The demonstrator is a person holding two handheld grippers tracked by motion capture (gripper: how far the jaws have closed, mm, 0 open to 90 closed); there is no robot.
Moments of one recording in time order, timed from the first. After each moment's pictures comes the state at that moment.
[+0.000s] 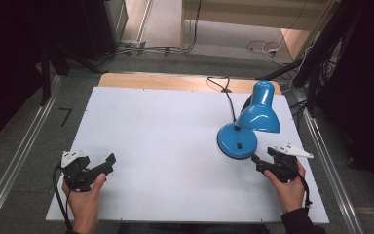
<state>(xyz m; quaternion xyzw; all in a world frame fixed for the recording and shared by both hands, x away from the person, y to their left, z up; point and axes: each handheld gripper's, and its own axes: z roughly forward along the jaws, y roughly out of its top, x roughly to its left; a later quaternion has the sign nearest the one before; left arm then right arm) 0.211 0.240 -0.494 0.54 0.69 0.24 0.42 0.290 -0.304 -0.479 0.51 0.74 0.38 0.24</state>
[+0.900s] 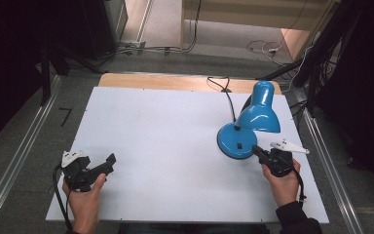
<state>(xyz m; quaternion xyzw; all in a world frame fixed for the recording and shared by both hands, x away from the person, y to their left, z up) 0.211 0.240 -0.494 0.54 0.69 0.24 0.42 0.302 -0.294 -0.479 0.48 0.74 0.41 0.21</state>
